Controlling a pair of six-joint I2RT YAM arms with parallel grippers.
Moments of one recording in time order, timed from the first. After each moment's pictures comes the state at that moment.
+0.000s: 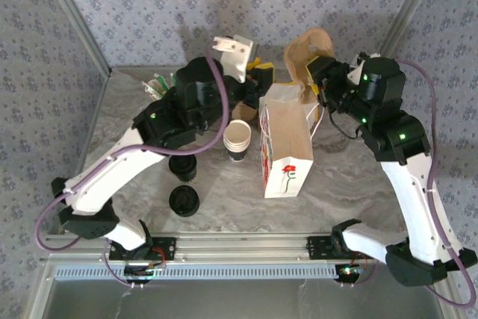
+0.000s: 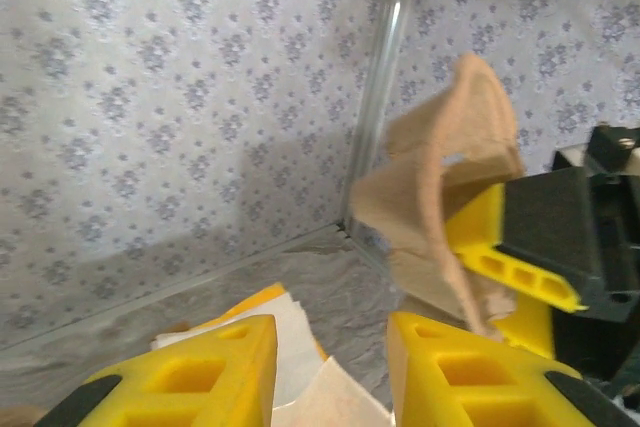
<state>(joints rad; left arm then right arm) -1.08 1.49 1.97 -0.56 -0.39 -0.22 0.36 1.10 1.62 -0.75 -0.15 1.23</state>
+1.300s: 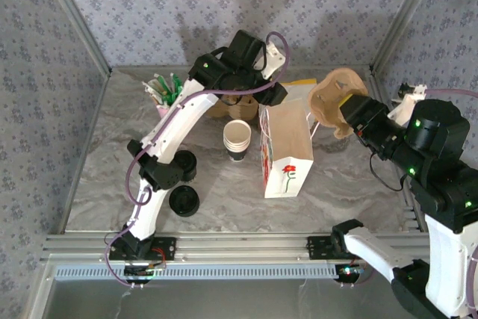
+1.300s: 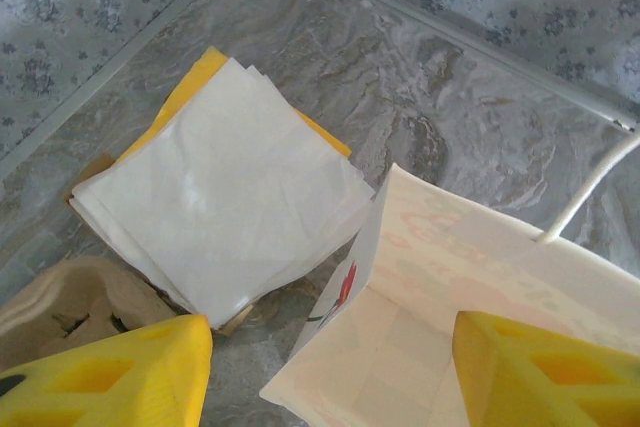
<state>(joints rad) -0.79 2.15 2.65 -1.20 0.22 0.11 0.33 0.93 1.79 -1.17 -0.10 0.97</state>
